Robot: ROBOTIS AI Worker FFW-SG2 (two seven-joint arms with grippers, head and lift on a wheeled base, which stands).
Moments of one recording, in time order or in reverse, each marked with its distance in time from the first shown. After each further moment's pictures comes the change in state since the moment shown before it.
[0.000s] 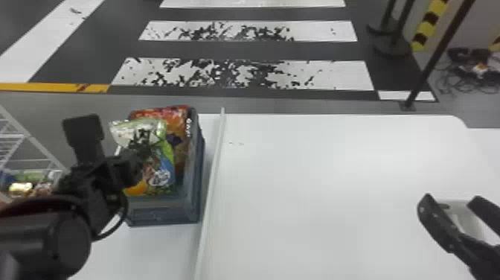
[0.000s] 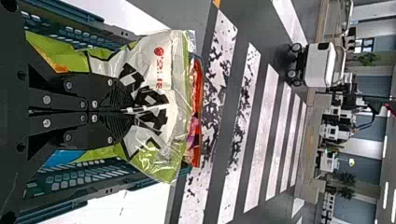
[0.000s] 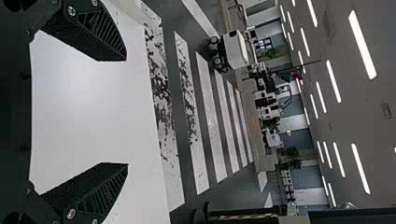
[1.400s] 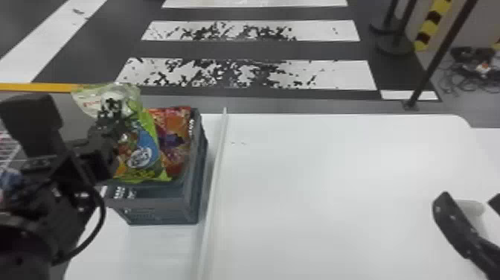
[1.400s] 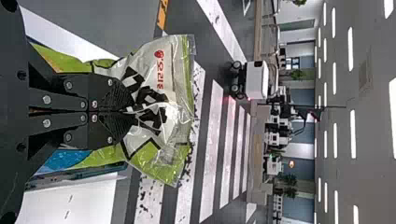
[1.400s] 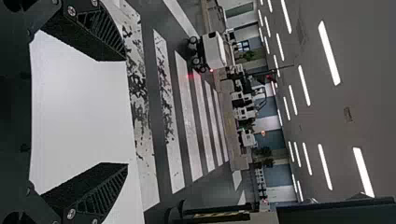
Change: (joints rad) left arm 0.167 -0.001 0.020 -0.395 0.007 0.001 0.121; right arm 0.073 0.000 0.018 0.000 -0.013 -0.188 -0.005
